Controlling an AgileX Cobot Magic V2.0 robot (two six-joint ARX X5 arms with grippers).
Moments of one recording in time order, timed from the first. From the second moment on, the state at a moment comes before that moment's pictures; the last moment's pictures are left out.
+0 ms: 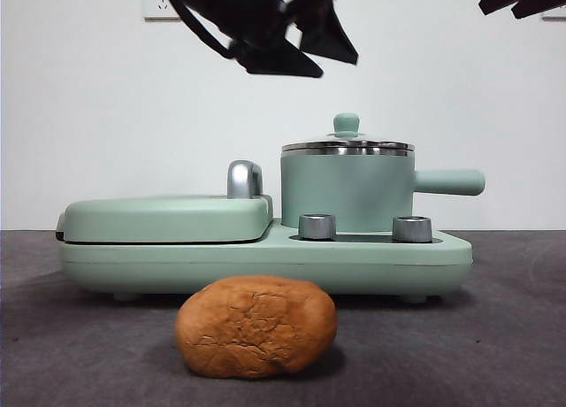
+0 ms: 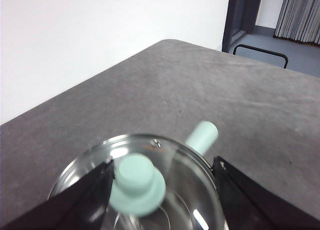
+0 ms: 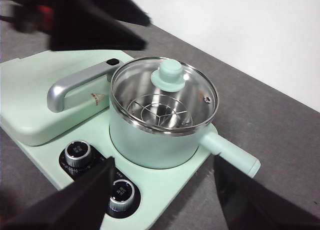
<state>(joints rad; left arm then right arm) -0.62 1.74 1.35 0.15 0.30 0.11 0.22 0.78 0.76 -0.33 -0.36 -0.29</state>
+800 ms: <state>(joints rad) -0.62 1.96 1.48 0.15 0.26 0.09 0.22 0.78 0.76 -0.35 -0.36 -0.29</state>
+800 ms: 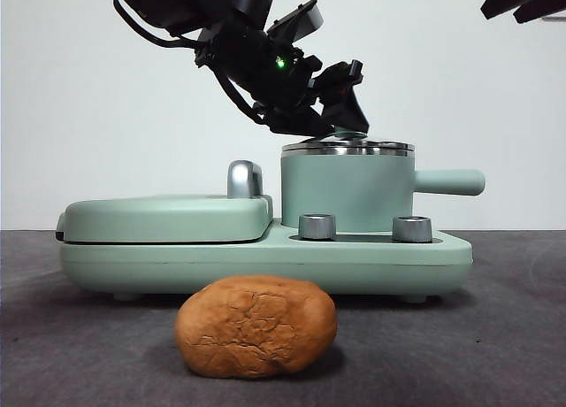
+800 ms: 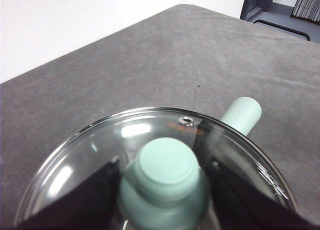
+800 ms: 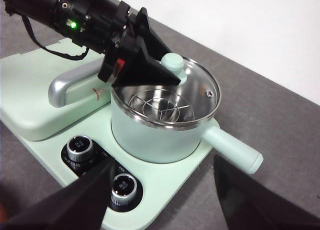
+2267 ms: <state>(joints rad) -0.56 1.59 1.50 -0.31 0.26 0.19 0.37 0.78 0.76 -0.36 -0.36 -0.29</state>
